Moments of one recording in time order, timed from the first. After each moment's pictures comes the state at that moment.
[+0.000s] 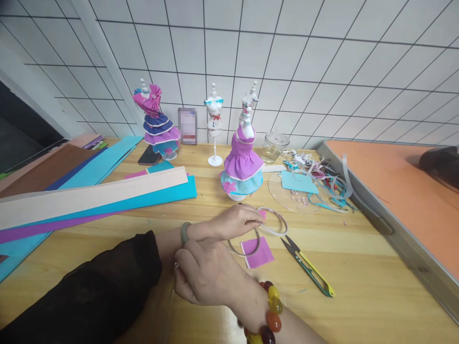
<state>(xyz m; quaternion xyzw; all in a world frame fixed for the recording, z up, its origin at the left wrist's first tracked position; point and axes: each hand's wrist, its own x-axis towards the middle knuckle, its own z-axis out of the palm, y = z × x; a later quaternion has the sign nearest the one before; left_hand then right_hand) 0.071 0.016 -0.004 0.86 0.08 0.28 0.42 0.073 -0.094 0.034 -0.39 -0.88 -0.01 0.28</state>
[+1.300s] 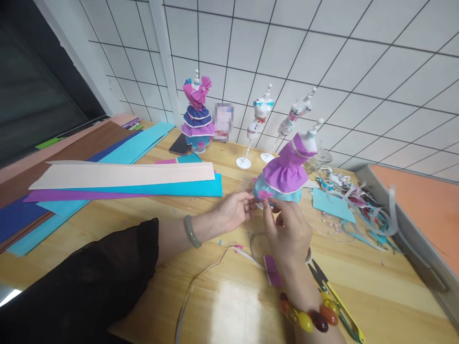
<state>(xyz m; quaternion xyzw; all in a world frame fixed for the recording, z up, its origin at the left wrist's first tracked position) 0.022 0.030 0.028 0.21 0.26 0.37 0.87 0.136 -0.036 0.046 -0.60 -0.65 -0.18 0.42</state>
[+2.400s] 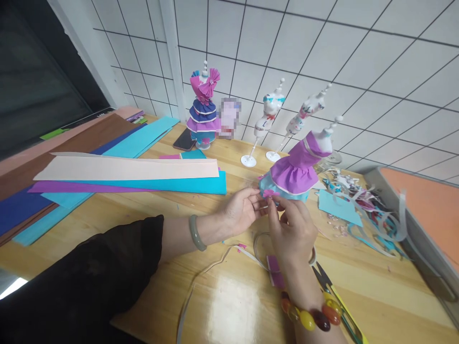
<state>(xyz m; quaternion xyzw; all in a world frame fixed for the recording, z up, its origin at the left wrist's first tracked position) 0.026 0.017 0.045 0.11 0.18 0.42 0.88 0.133 -0.031 0.040 -0.61 -0.63 -0.18 0.43</state>
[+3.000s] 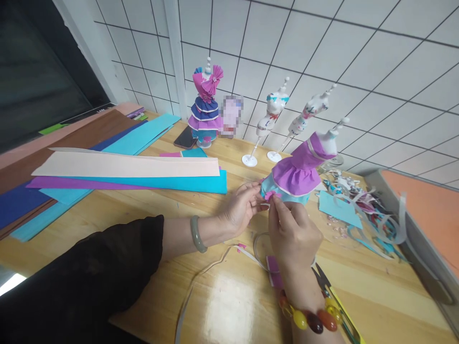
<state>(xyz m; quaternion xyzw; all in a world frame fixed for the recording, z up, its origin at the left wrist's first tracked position) 0.030 0.018 0.038 0.23 0.21 0.49 0.82 0.141 -0.032 0.038 -0.57 -0.66 -0.36 0.33</state>
